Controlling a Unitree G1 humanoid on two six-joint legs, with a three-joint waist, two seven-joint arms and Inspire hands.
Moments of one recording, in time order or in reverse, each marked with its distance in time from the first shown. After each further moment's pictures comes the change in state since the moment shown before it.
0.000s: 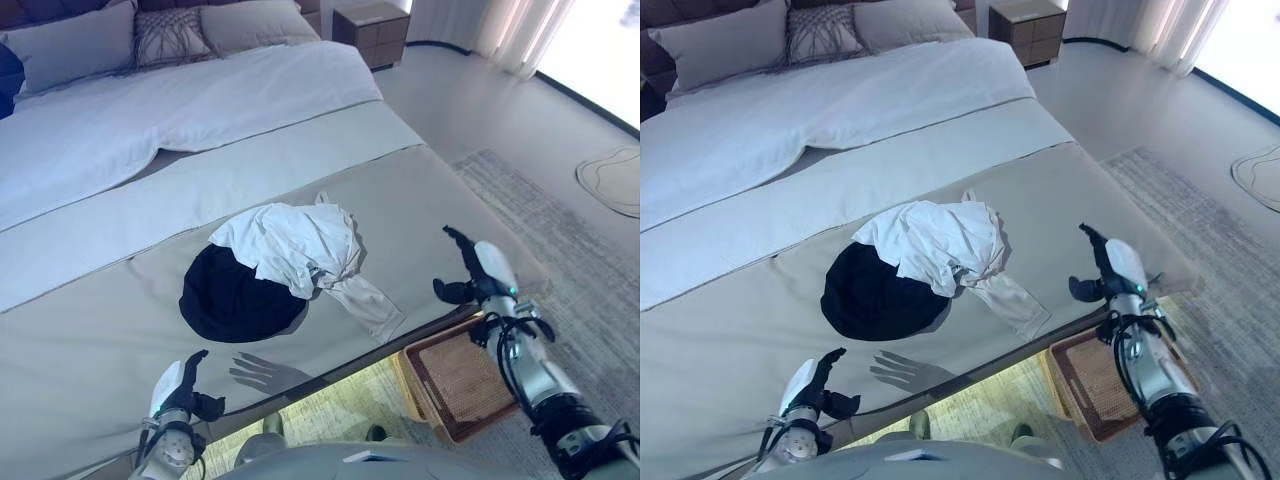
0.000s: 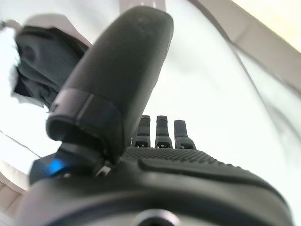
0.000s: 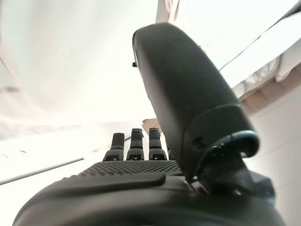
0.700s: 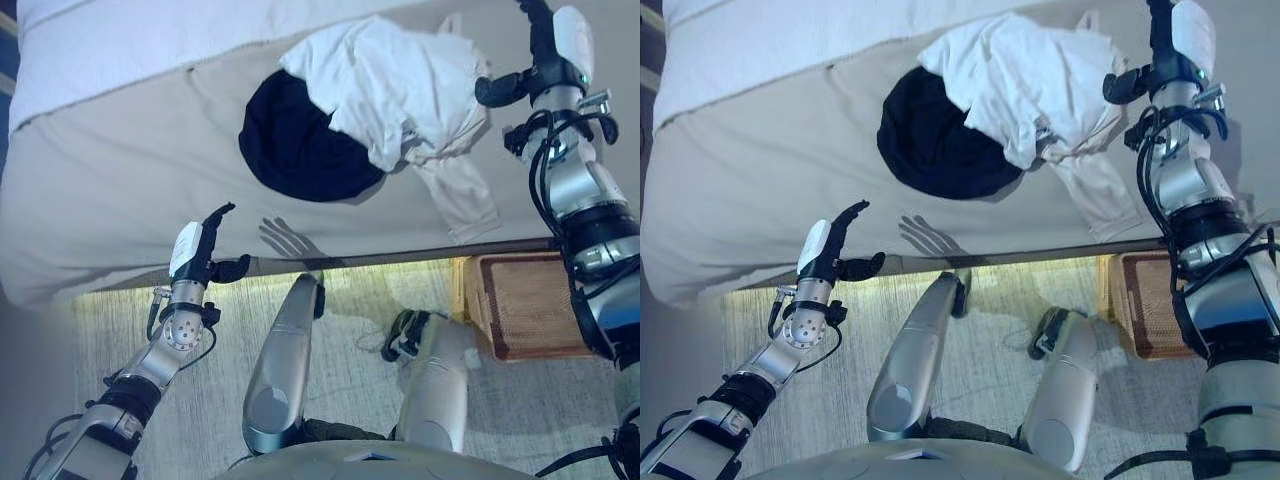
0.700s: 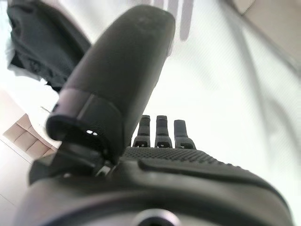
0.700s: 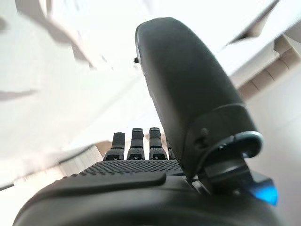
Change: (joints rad) left arm -0.212 0.155 -0.126 -0.415 -0.099 -0.091 0.047; right arm -0.850 -0.105 0.240 0.320 0.191 0.204 0.013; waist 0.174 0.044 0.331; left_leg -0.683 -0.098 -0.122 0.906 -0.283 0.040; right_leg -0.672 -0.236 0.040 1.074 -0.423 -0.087
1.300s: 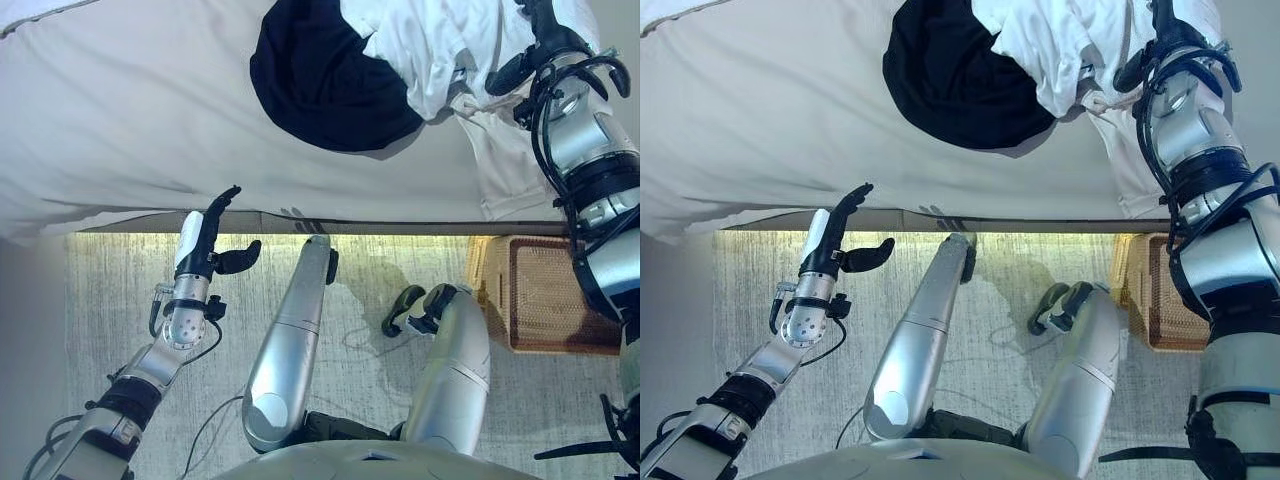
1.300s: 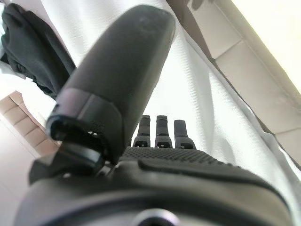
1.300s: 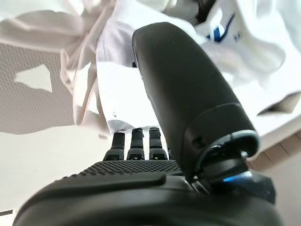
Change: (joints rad) left arm 0.058 0.035 0.002 -0.133 -0.104 -0.063 0.001; right arm -0.210 0.020 0.180 0.184 0.020 0.119 0.170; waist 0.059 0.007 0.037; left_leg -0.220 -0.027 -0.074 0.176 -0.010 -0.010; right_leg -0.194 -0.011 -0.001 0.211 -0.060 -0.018
